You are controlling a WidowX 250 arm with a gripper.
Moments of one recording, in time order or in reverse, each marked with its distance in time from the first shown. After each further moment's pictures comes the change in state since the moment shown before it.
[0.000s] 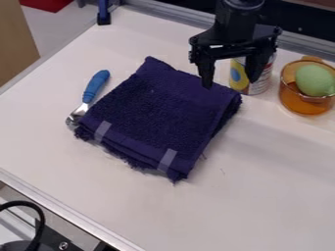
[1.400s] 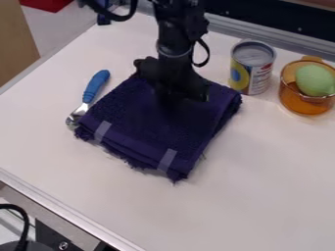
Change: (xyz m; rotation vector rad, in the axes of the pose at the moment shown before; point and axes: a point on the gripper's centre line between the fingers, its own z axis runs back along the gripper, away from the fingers) arm 0.023 0.074 -0.065 0.045 -0.006 -0.595
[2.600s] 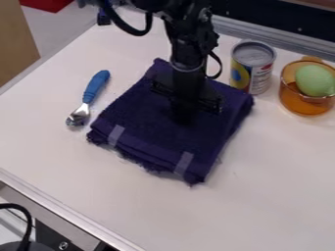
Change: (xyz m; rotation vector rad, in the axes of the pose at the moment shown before) arm -0.008 -0.049 -0.018 -0.097 0.019 -0.084
